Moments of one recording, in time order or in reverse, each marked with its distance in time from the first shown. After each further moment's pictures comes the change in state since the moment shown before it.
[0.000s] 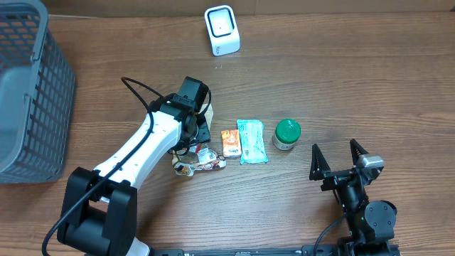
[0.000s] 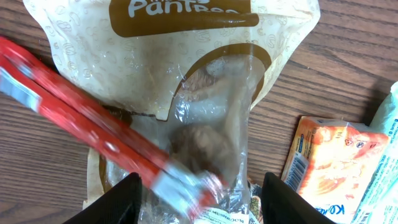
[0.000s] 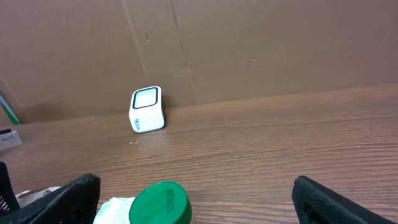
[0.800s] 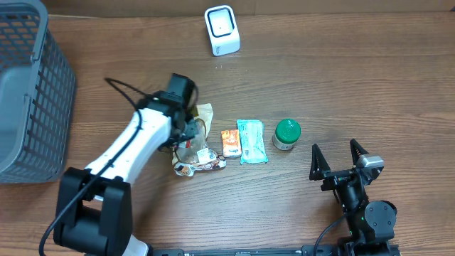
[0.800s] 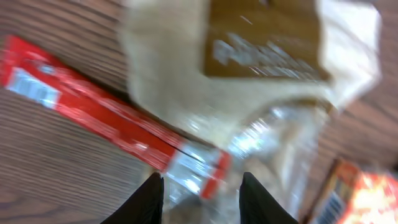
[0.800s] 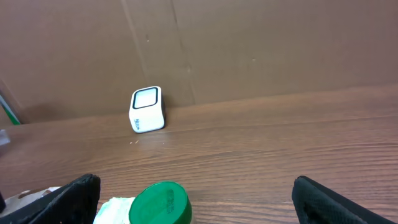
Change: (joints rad) left arm 0.091 0.000 -0.001 -0.008 -0.051 -0.028; right arm 0.000 0.000 0.000 0.000 -0.001 0.000
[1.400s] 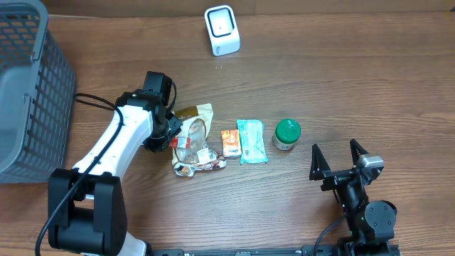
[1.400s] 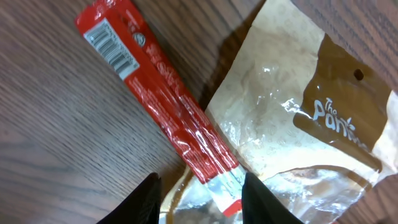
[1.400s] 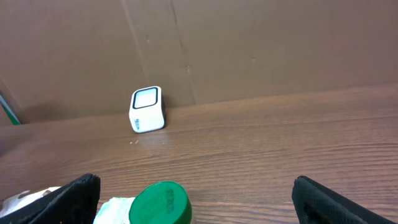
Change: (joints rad) left arm 0.121 0.000 -0.001 -0.056 0.046 -0.311; right arm 0.000 0.000 0.000 0.000 0.000 0.000
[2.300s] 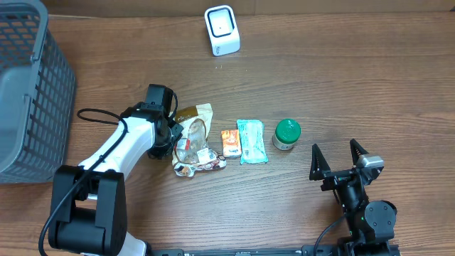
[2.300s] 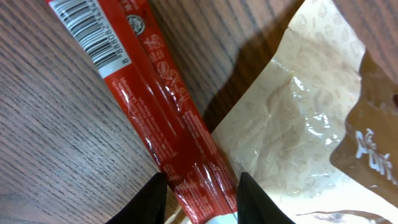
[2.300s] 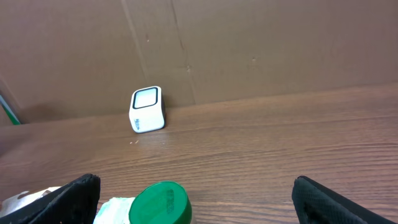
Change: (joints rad) left arm 0.000 0.000 -0.158 0.218 0.015 -0.137; right arm 0.000 0.000 0.000 0.000 0.001 0.000
